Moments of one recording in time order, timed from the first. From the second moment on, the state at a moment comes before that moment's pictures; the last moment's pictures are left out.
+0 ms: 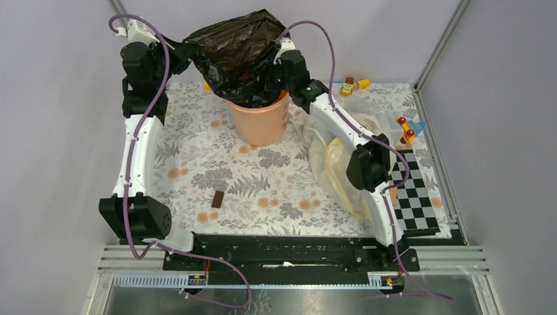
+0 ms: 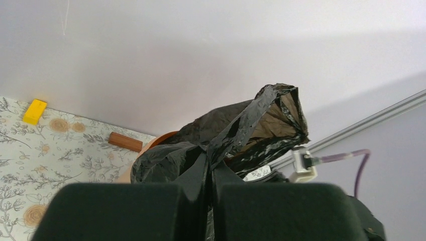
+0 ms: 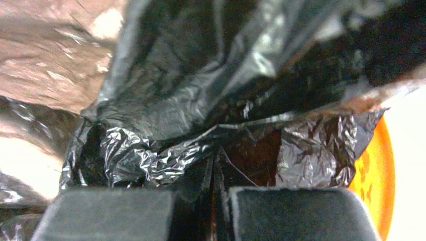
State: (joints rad) left arm 0.06 1.49 1.66 -0.13 0.28 -0.73; right arm 0.60 2.27 2.28 -0.27 -0.07 0.42
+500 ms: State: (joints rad) left arm 0.07 1.50 1.63 -0.10 0.33 -0.77; right arm 0.62 2.14 2.03 -0.30 -0.05 0.40
